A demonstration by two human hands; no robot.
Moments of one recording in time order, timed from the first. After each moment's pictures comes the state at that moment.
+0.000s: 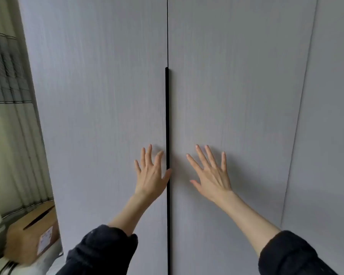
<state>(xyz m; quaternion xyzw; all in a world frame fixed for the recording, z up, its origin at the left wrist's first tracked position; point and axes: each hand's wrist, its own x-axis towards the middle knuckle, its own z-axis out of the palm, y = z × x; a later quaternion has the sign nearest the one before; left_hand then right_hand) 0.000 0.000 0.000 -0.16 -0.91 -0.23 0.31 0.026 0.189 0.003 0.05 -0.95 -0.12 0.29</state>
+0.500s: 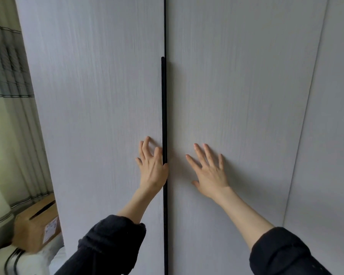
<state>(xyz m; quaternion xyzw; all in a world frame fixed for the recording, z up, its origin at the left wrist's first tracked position) -0.012 0.027 0.006 -0.11 -0.88 -0.30 0.35 0.010 0.199 -0.005 0.07 -0.96 -0.10 0.25</state>
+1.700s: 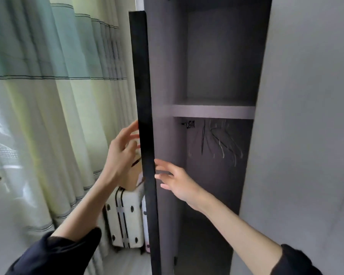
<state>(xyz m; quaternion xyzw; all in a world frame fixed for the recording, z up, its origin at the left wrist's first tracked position) 0.292 -0.327 0.022 -0.15 -0.74 -0.56 0.33 0.281 -0.169 -0.026 0.26 -0.77 0.58 -0.09</state>
